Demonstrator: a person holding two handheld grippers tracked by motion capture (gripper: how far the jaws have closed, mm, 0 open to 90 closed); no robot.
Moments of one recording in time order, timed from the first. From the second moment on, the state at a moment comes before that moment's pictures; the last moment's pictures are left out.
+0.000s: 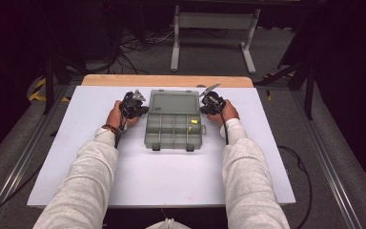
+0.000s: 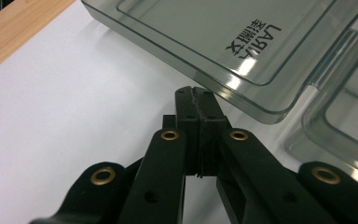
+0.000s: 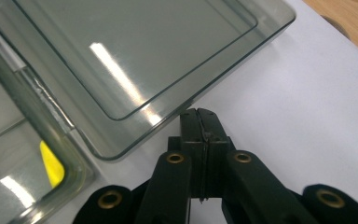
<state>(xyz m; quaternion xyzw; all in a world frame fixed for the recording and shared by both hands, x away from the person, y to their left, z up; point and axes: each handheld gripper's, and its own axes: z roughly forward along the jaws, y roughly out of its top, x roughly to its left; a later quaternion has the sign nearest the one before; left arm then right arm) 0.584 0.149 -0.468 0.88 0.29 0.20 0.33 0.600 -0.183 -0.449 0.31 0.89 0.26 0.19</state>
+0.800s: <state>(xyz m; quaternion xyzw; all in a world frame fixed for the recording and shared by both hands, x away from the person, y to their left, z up) 0.592 0.145 -0.450 0.85 0.31 0.24 0.36 0.597 -0.179 -0.451 0.32 0.85 0.33 0.24</state>
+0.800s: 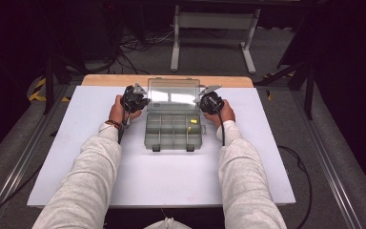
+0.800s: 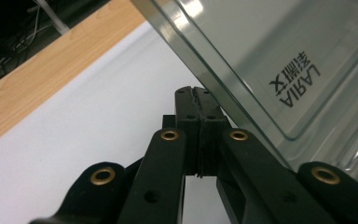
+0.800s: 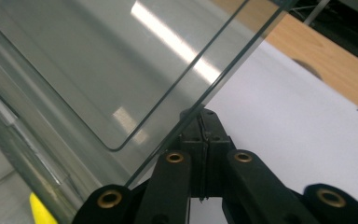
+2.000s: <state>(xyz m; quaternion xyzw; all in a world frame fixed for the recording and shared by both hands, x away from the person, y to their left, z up) 0.549 0.140 -0.388 0.81 0.32 0.29 0.40 0.546 -0.194 -0.396 0.29 0.80 0.43 0.31</state>
